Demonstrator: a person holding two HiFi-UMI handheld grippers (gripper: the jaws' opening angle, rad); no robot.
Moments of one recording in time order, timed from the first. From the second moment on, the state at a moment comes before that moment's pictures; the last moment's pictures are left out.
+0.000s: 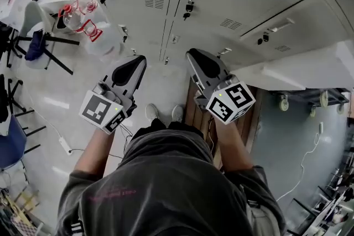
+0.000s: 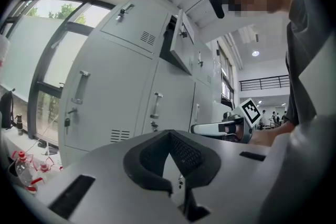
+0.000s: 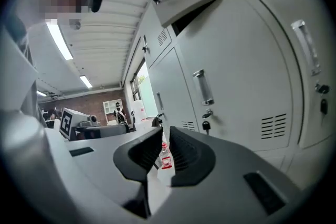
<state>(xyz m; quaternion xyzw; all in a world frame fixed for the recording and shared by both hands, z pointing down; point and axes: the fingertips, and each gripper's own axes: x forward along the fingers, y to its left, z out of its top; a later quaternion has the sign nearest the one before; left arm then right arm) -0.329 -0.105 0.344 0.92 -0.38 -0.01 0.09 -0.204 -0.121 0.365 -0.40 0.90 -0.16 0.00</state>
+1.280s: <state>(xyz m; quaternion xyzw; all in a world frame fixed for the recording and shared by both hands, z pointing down) -0.154 -0.081 0.268 0.95 -0.31 -0.04 0.04 -0.001 -0.050 0.283 -0.48 0.87 -0.10 0.06</state>
